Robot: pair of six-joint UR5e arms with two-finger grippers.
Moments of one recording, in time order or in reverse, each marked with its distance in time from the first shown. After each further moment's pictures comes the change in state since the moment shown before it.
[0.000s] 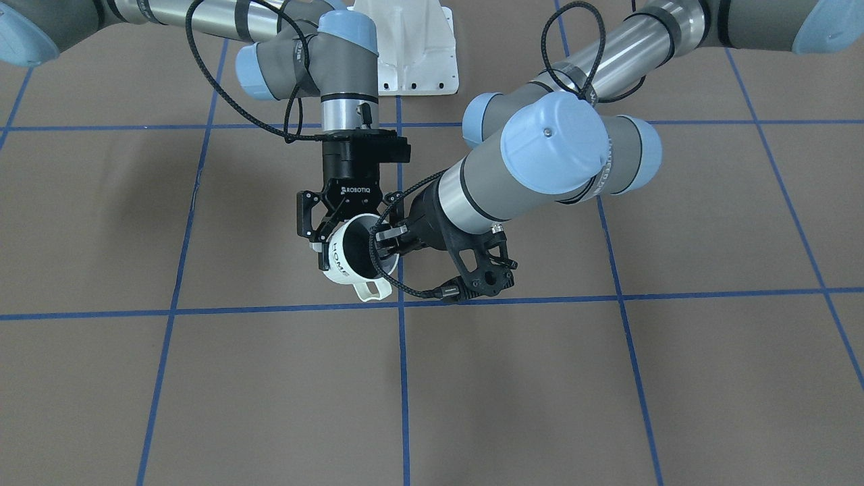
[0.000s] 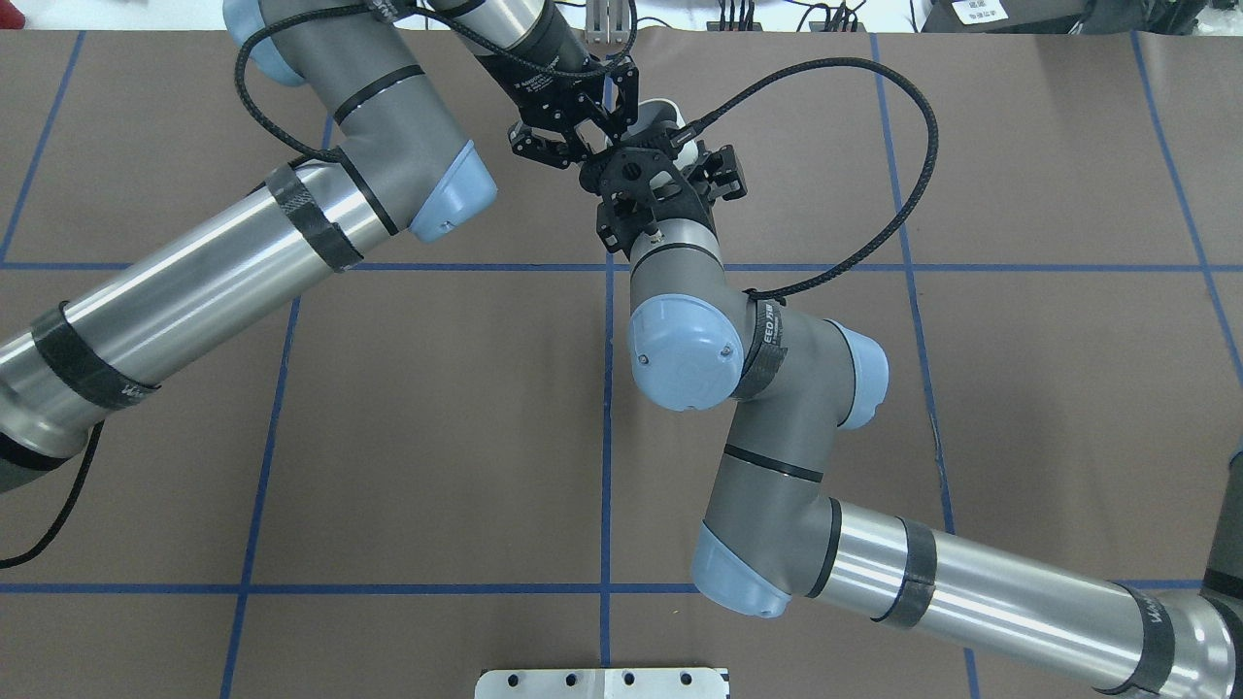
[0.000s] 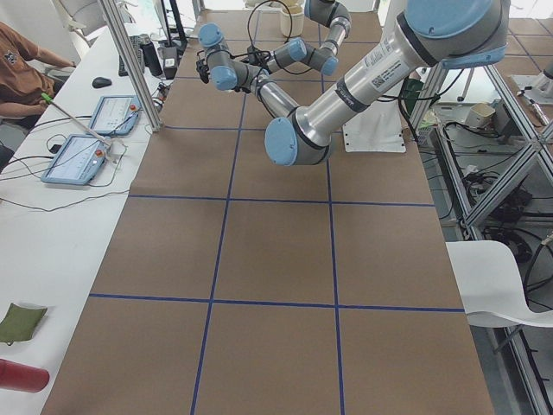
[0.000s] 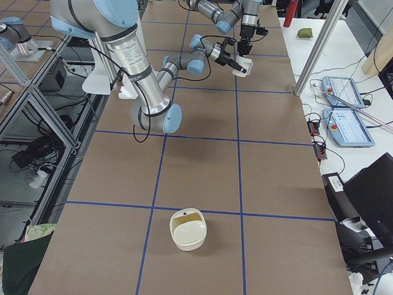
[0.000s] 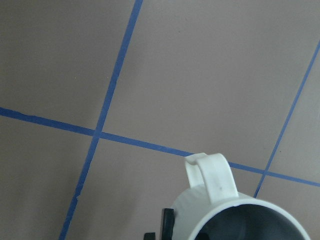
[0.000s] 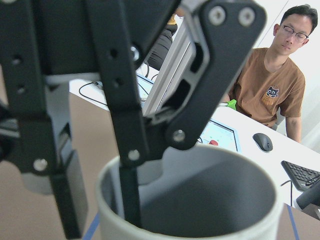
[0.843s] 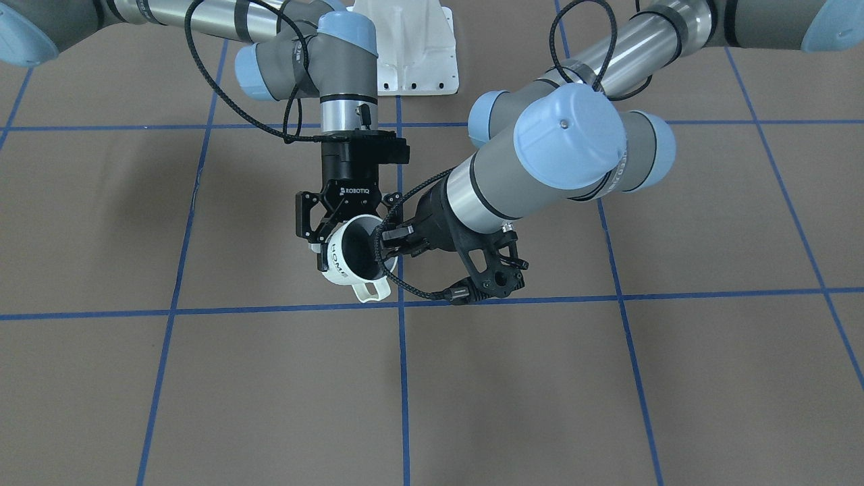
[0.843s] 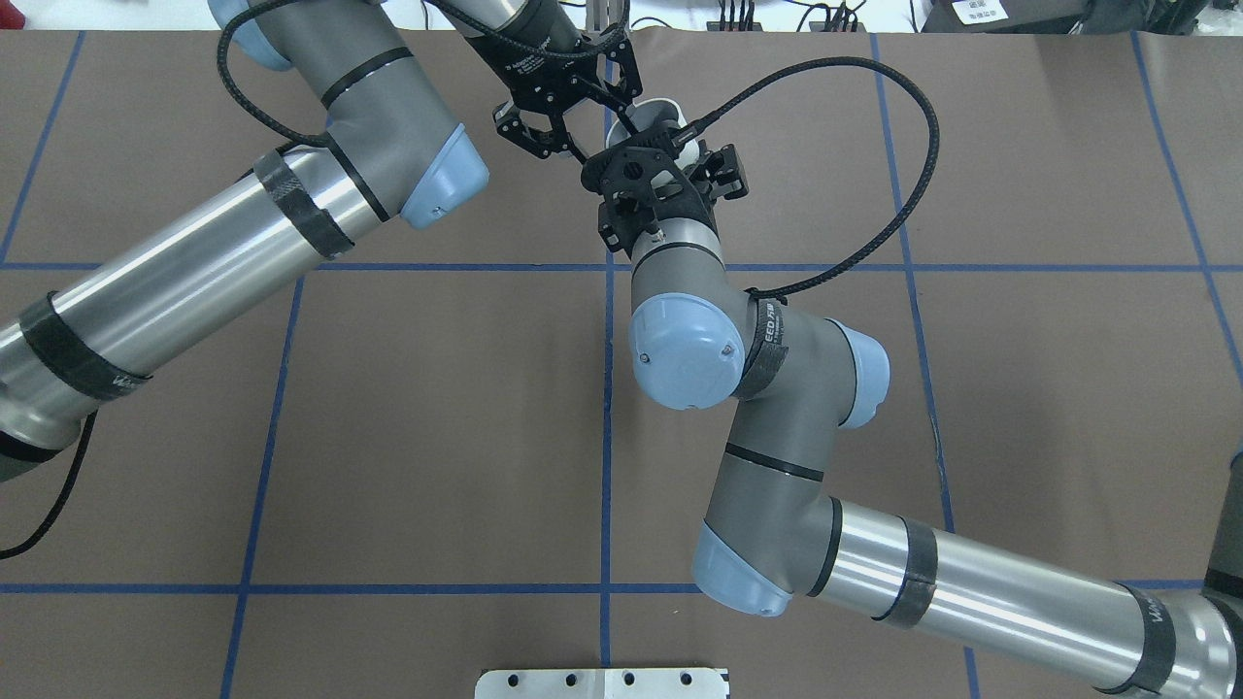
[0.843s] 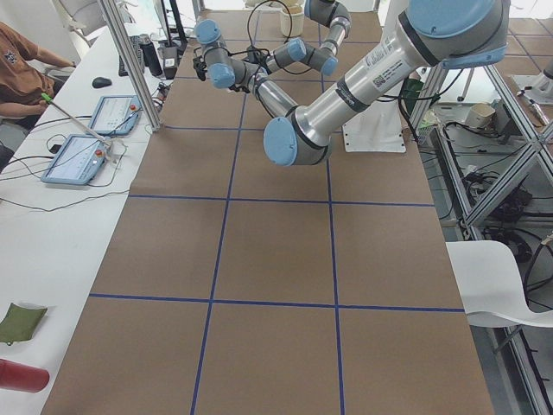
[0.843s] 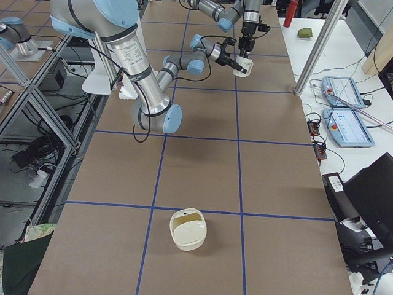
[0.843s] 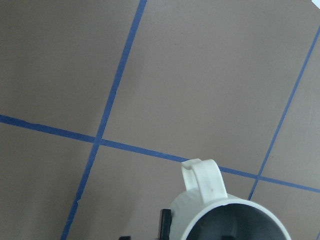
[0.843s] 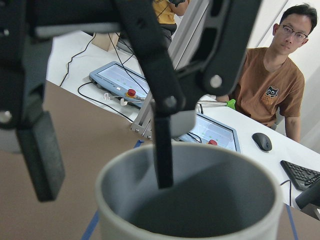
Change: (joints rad) left arm -0.015 -0.001 -0.008 0.002 0.001 -0.002; right arm 0.002 -0.001 0.000 0.000 0.001 0.000
